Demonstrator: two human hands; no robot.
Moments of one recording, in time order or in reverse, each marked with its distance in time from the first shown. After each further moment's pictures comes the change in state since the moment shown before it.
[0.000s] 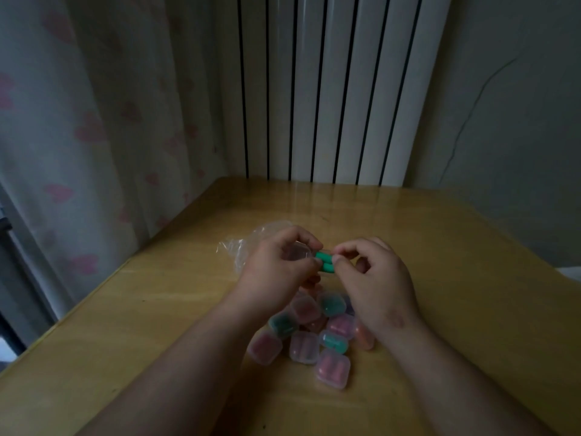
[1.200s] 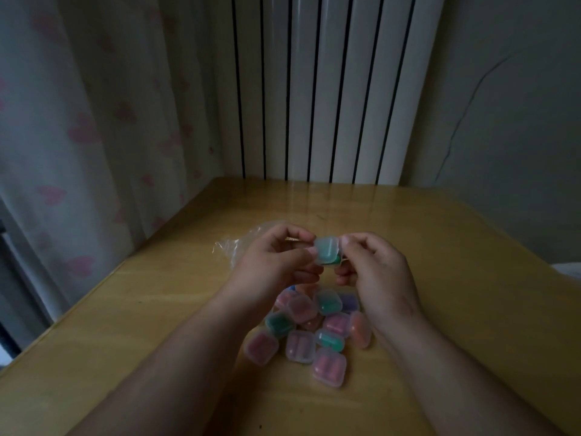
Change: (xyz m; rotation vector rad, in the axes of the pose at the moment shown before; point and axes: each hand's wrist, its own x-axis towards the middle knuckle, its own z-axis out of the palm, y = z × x) left_hand 0.004 -0.002 -0.003 -0.349 -0.065 -0.090; right_hand 0.003 0.000 0.001 0.468 0.006 0.349
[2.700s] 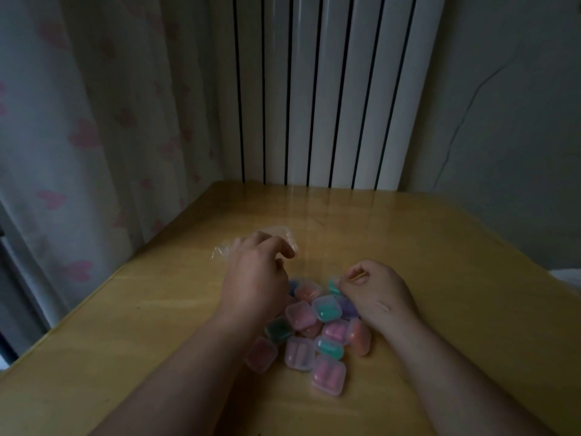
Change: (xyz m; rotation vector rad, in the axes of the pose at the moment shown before) left_hand 0.003 -0.011 -0.005 1.192 0.421 0.240; right_hand 0.035 0.038 -0.015 -0.717 0.002 0.067
